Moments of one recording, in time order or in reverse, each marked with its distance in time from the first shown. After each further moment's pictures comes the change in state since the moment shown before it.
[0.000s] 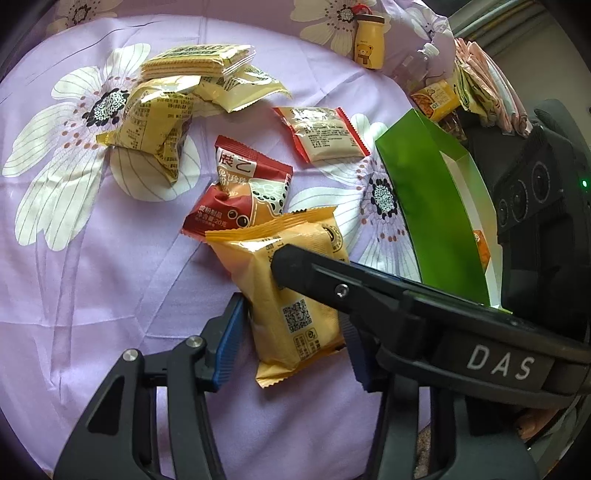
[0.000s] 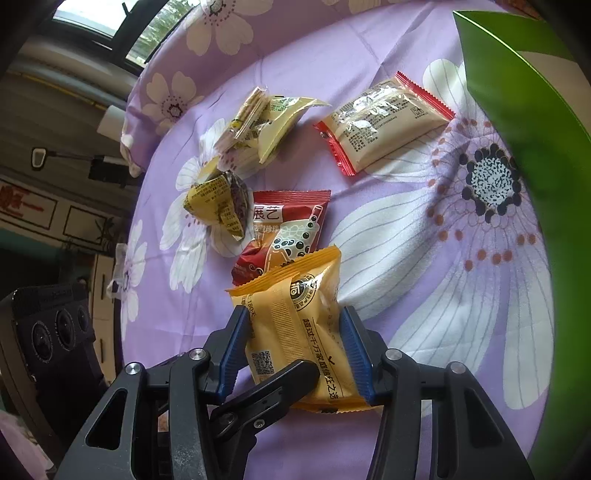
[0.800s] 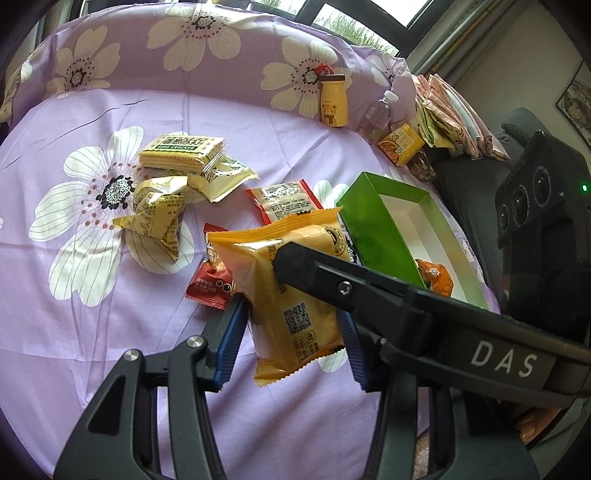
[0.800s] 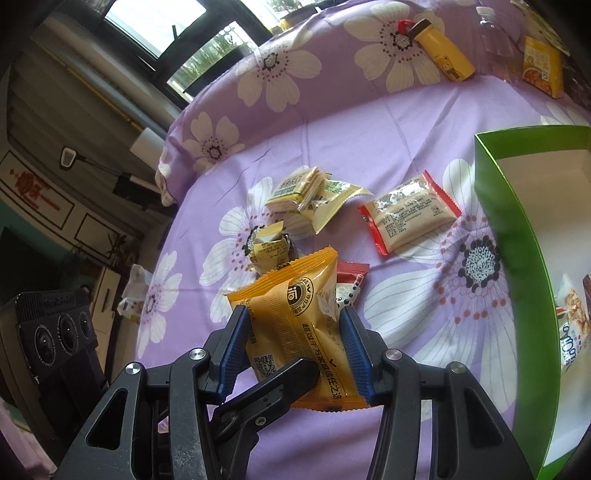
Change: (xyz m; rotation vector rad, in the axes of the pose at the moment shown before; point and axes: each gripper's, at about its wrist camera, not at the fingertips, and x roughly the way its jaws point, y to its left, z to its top) left arm -0.047 -0.026 0.007 0.090 -0.224 -0.019; right arm -0.058 0.041 0.004 -0.110 -0.199 0.008
